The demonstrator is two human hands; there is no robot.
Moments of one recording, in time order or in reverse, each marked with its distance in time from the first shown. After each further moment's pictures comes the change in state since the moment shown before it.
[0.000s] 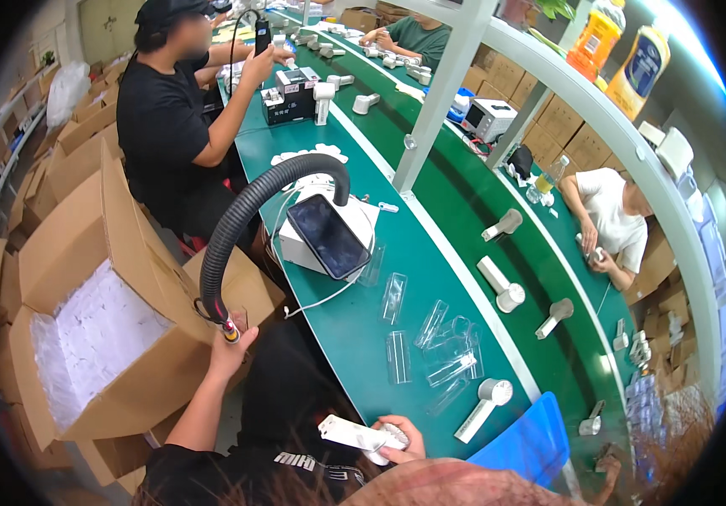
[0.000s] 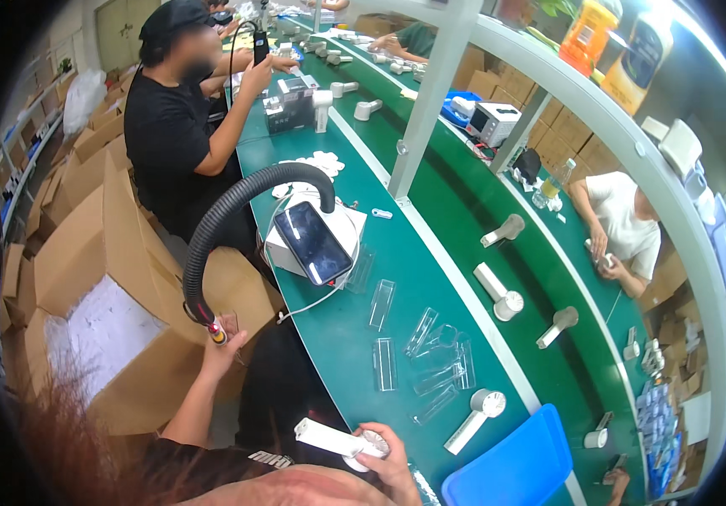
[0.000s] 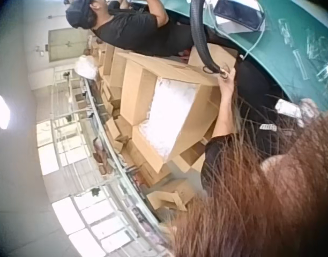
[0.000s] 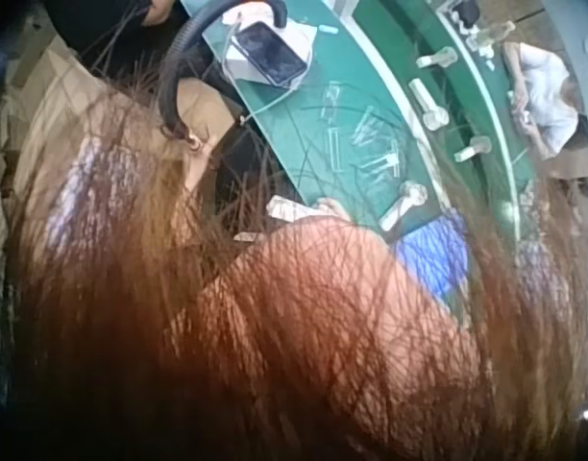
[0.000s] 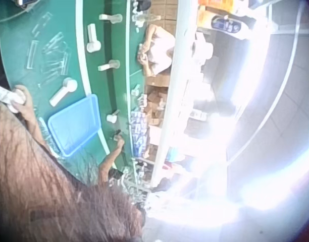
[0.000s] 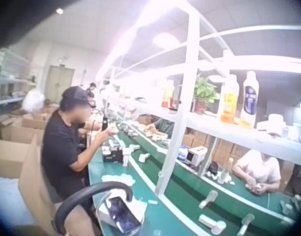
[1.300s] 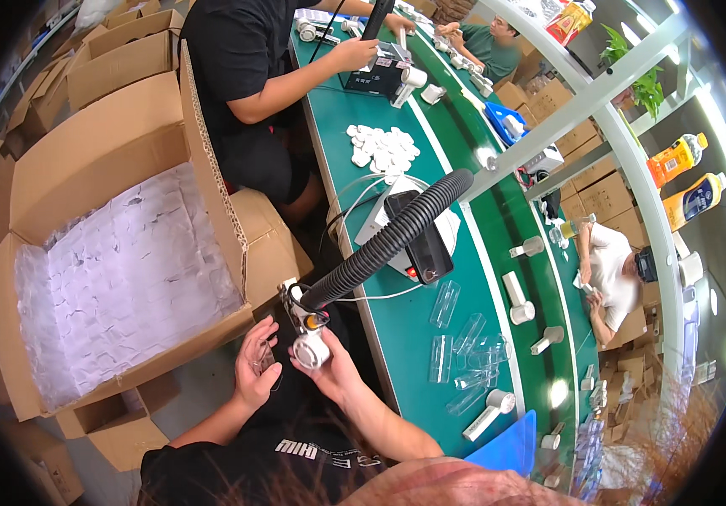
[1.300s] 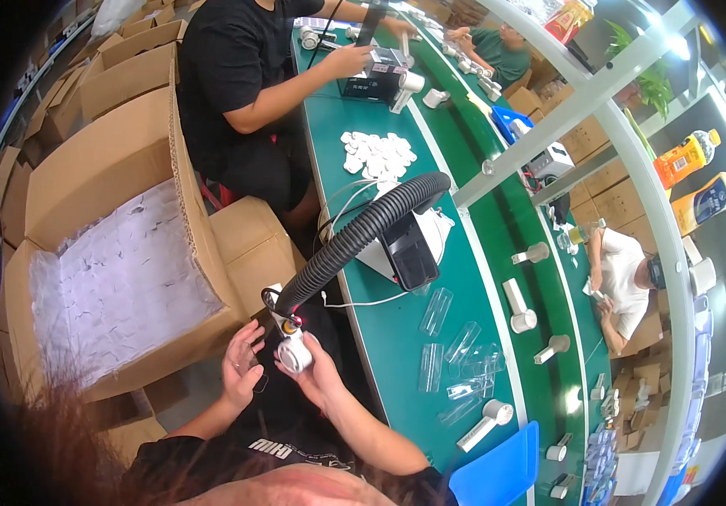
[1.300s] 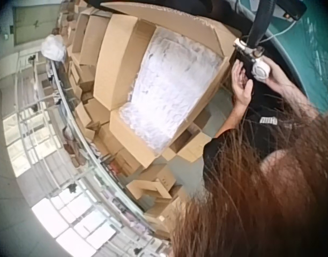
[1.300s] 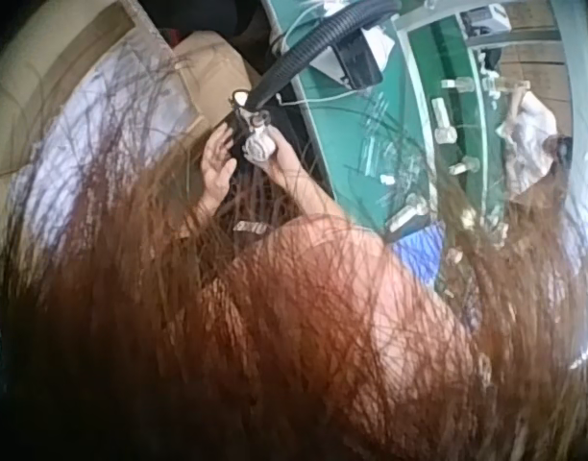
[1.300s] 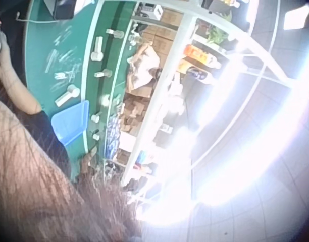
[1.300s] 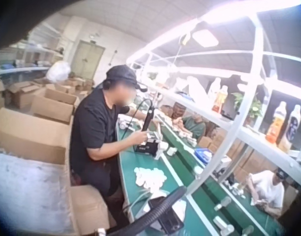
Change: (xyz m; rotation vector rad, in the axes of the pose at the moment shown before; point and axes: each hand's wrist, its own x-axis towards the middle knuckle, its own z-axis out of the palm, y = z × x) left_hand -0.080 0.009 -0.042 -0.529 -0.060 0.157; right_hand 0.170 0.059 0.176 0.320 -0.026 0.583
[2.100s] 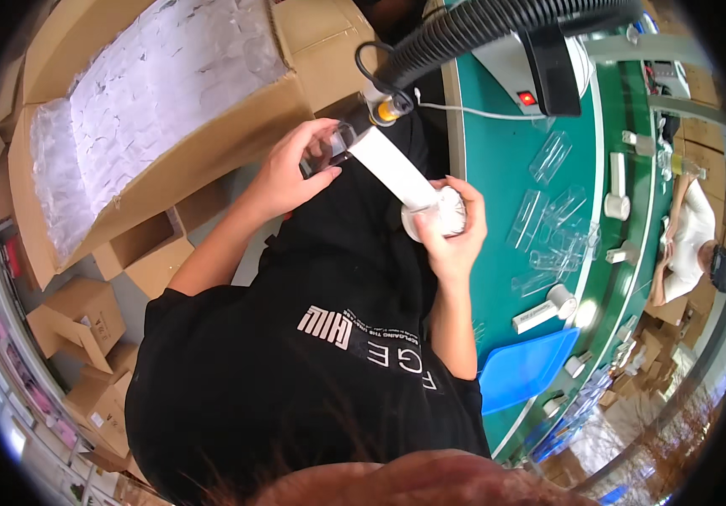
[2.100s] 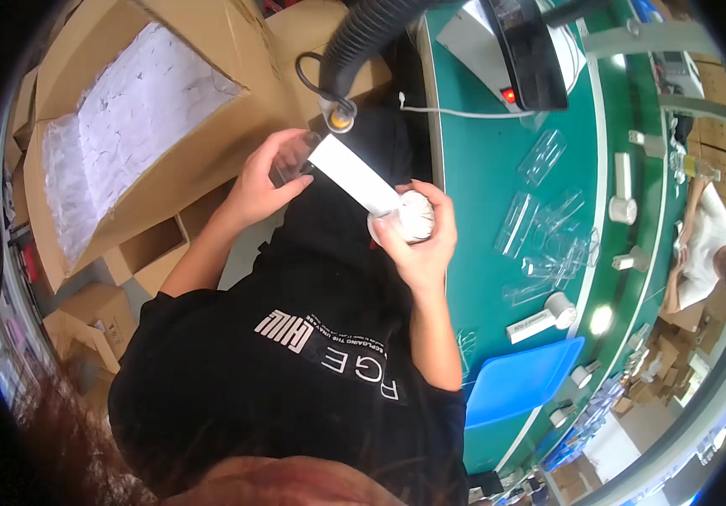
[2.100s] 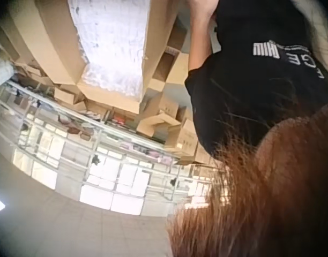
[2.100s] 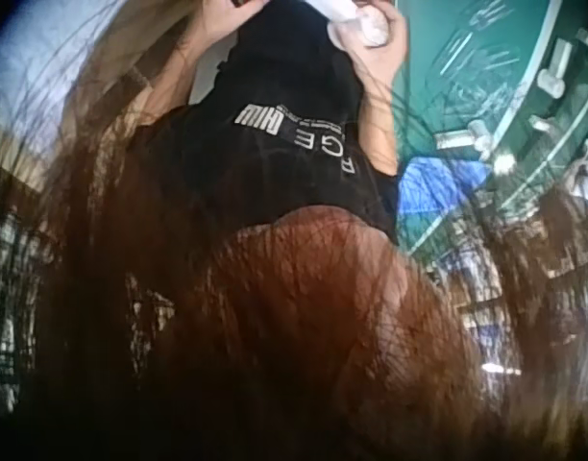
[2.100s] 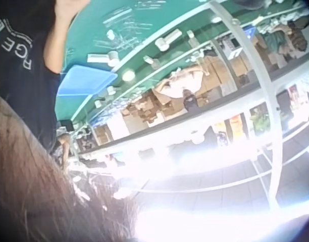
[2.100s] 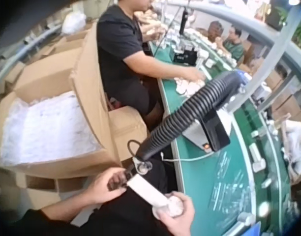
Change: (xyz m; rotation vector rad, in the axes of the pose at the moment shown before) left_hand 0.009 0.030 -0.002 0.544 -0.141 -0.275; right_hand -0.081 -0.016 -0.041 -0.953 0.153 -0.851
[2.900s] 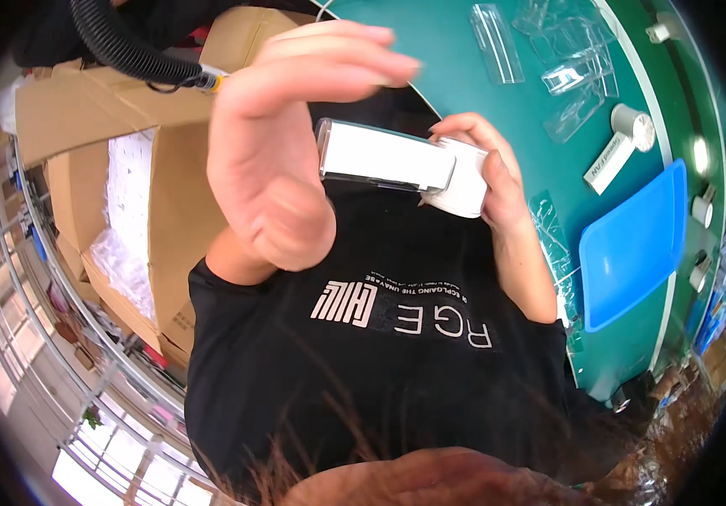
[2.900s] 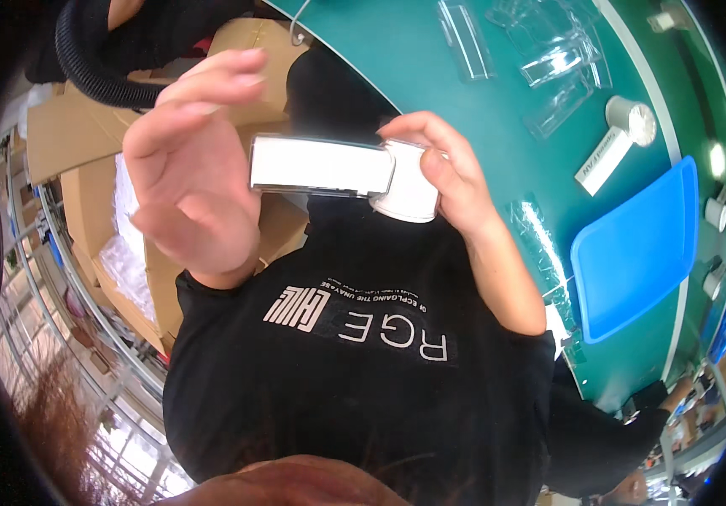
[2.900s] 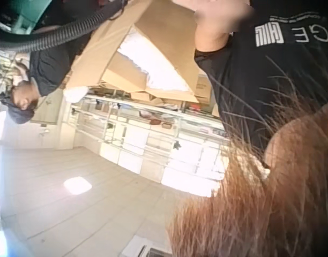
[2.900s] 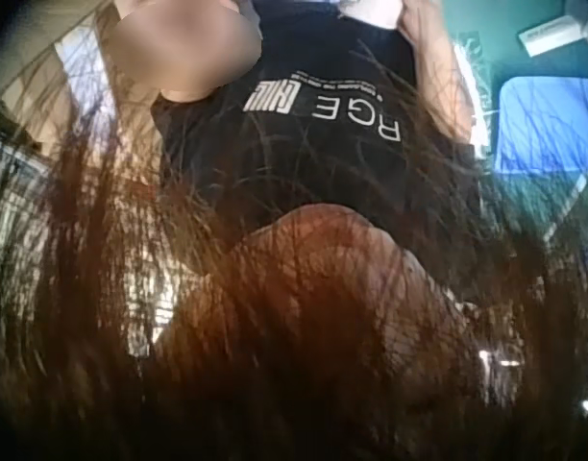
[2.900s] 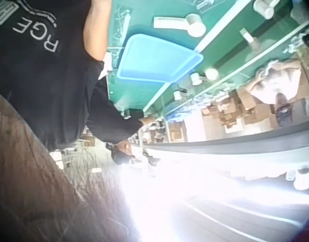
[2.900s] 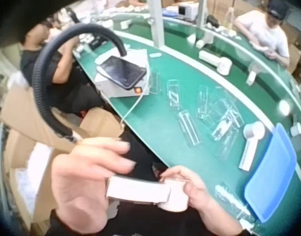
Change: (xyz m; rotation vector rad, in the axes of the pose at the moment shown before) left_hand 0.025 0.145 0.120 -0.098 -0.532 0.973; right_hand -0.077 0.019 -0.078 0.753 -0.103 0.151
